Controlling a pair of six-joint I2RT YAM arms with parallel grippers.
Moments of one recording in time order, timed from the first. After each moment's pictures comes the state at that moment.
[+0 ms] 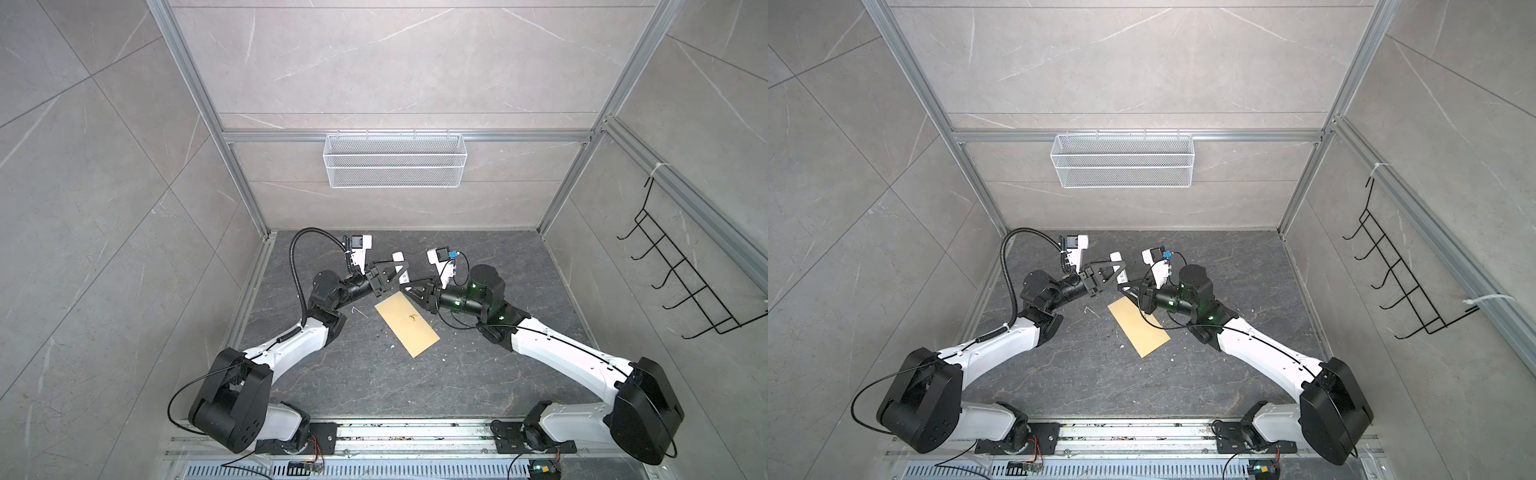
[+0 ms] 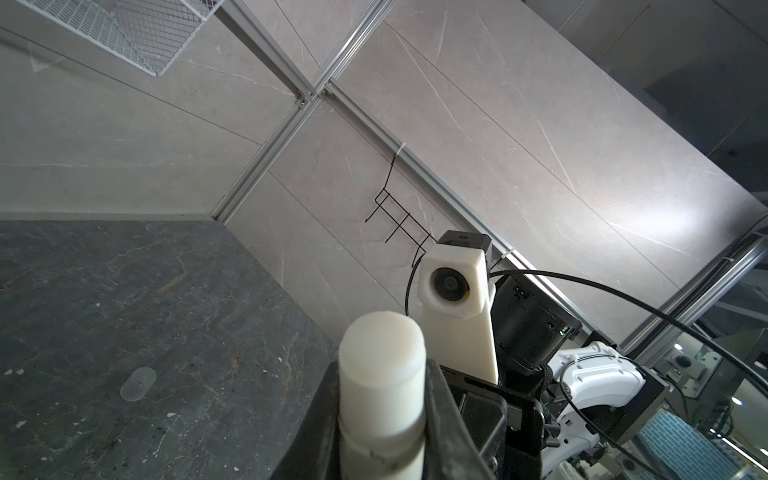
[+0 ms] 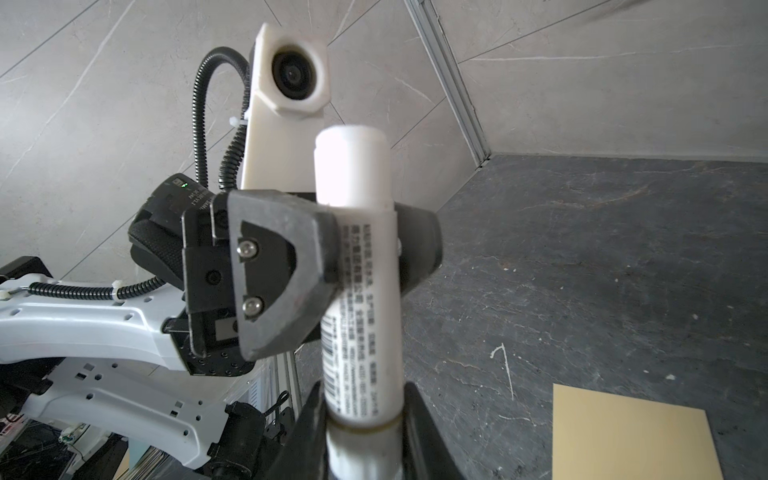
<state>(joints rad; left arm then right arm) -0.50 1.39 0.76 0.96 0.72 -0.93 0.66 1.32 0.90 0.34 -0.53 0.53</state>
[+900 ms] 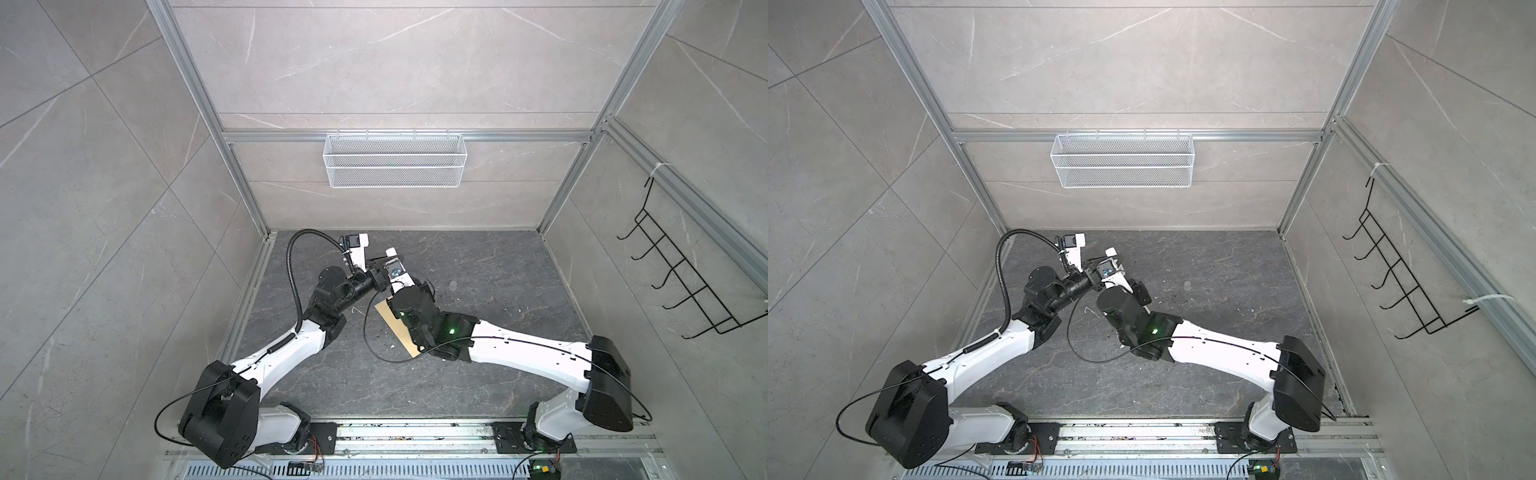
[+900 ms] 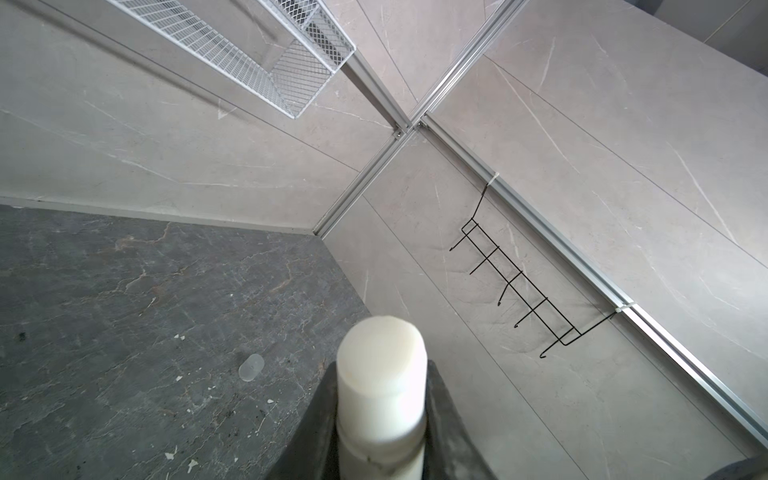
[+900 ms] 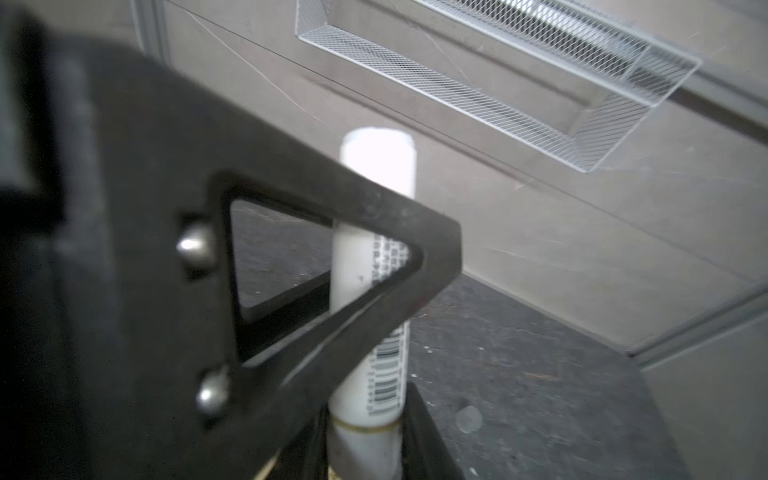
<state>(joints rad) -0.54 1.31 0.79 0.64 0.41 -0.76 1.12 1.59 1.26 -0.07 0.92 -0.06</state>
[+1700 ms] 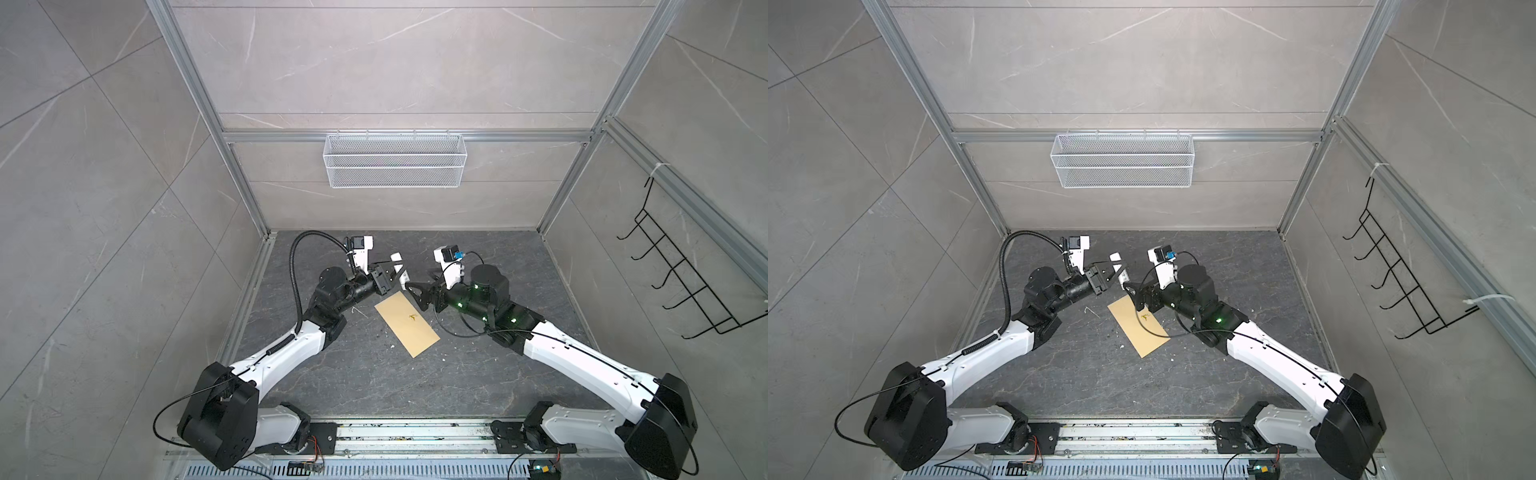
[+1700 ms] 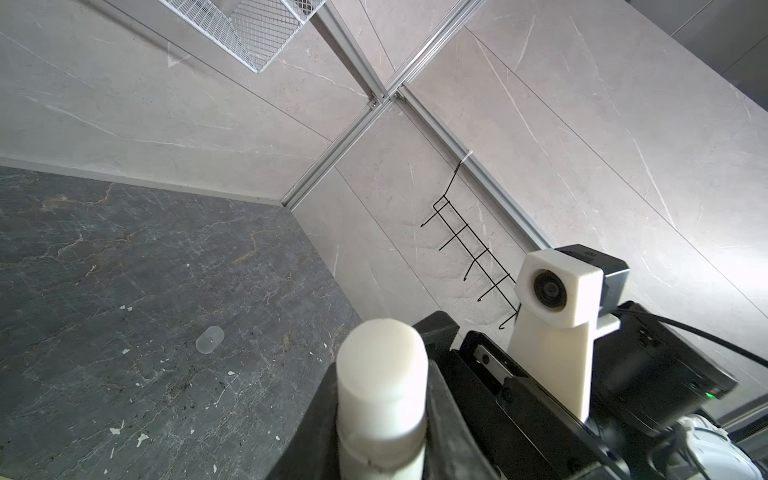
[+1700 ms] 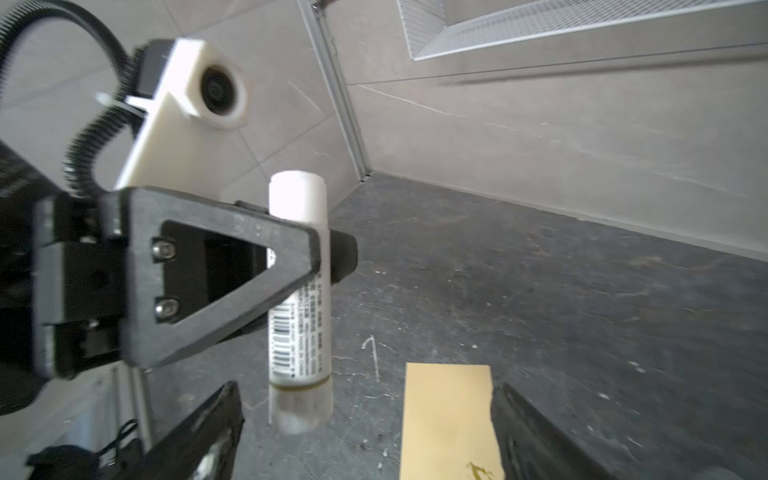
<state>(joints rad) -0.54 1.30 0.79 0.65 0.52 -0.85 0.67 1.23 0.94 0.09 -0.28 0.31</state>
